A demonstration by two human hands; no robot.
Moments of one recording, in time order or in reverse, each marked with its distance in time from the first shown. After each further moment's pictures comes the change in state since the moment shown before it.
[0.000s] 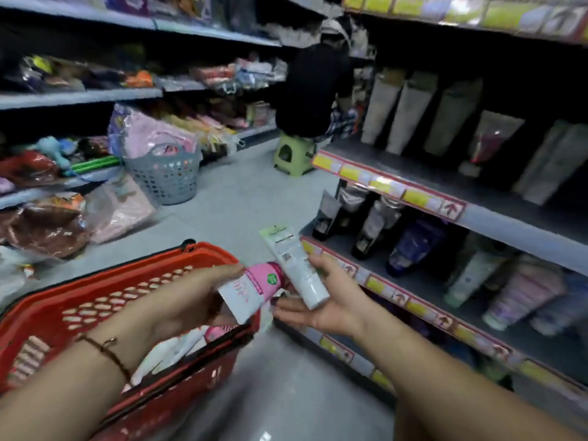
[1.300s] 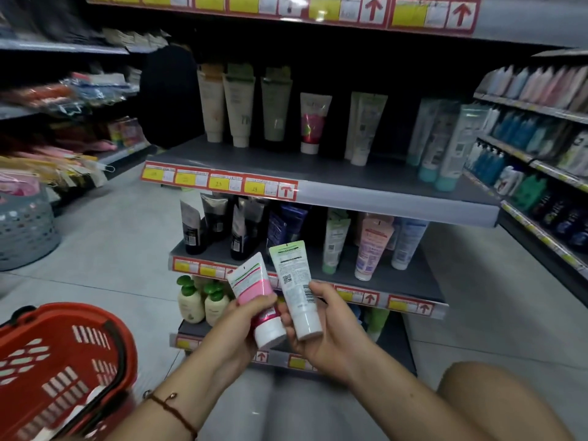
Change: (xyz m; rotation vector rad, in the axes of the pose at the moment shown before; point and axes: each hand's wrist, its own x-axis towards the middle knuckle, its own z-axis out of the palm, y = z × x) left_hand 0.069 -0.048 0.253 -0.294 -0.200 0.046; right_hand -0.145 0.005 -0.133 0.386 0.244 -0.357
